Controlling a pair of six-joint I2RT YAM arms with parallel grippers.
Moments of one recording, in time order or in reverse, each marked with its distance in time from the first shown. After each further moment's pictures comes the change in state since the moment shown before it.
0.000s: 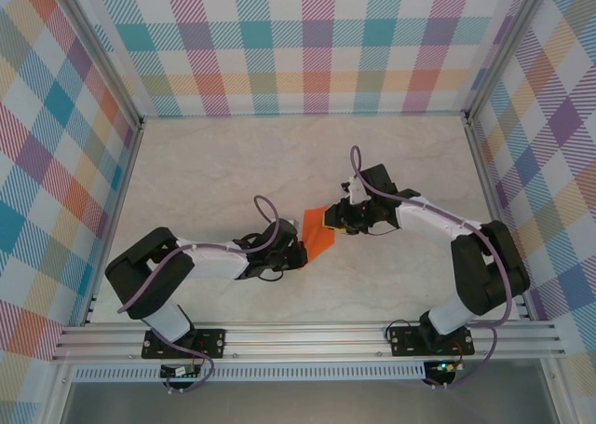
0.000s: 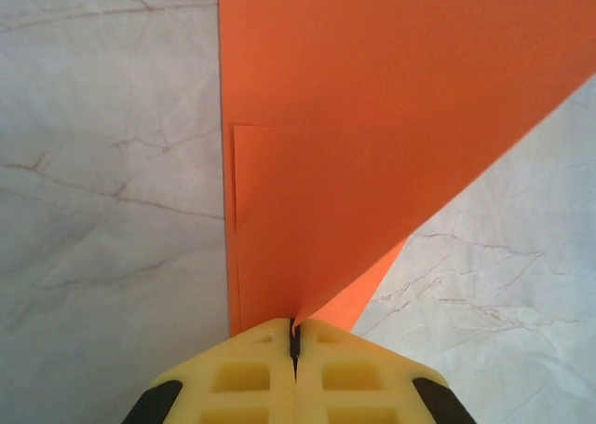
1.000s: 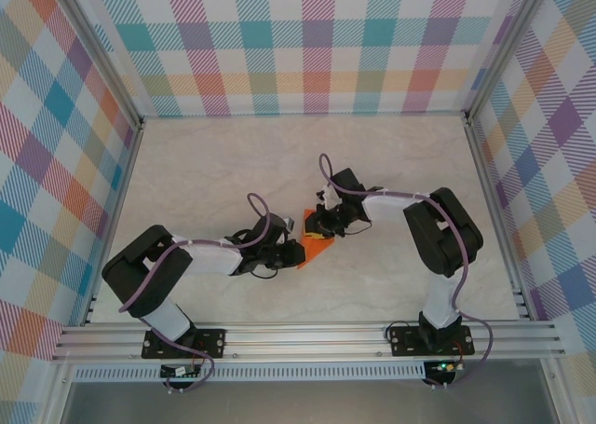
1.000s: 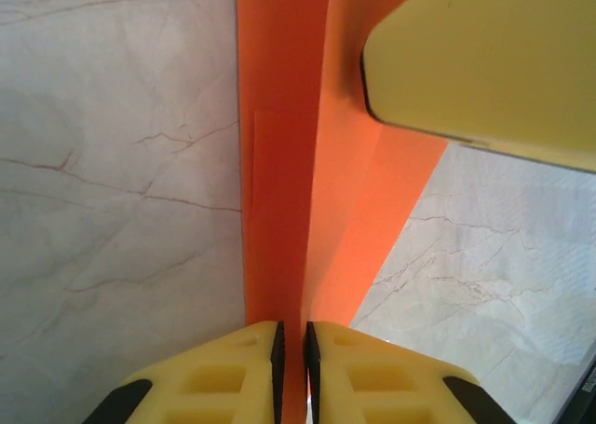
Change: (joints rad) left arm 0.081 -0.007 -0.032 0.021 0.153 0.037; right arm 0.085 0.319 0.144 0.092 -0.032 0.065
